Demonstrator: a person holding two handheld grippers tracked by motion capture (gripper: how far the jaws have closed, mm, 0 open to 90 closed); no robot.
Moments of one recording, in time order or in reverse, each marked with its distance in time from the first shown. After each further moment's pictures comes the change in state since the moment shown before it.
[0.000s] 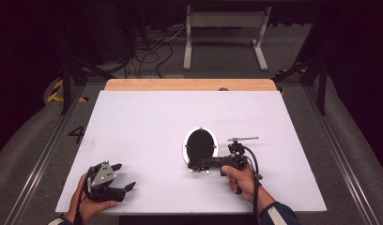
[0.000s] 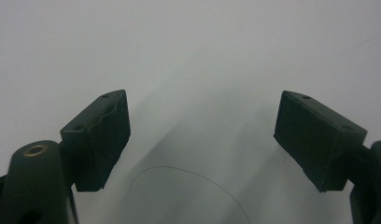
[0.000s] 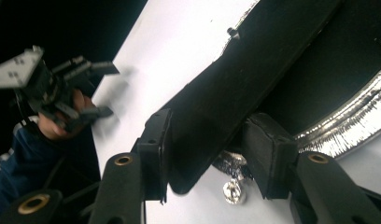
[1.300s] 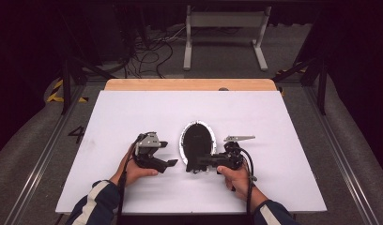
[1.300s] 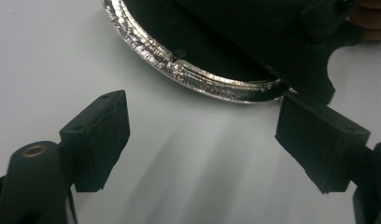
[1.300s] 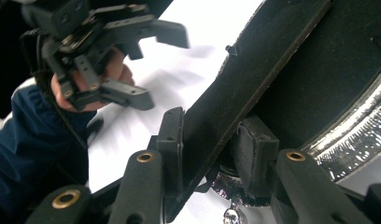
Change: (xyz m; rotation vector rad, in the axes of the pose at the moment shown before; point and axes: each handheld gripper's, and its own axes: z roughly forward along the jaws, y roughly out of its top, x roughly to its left) left arm 0.003 0.111 0.105 -0.047 -0.316 0.013; right arm 0.006 0.003 0.010 -0.058 0.017 -0.195
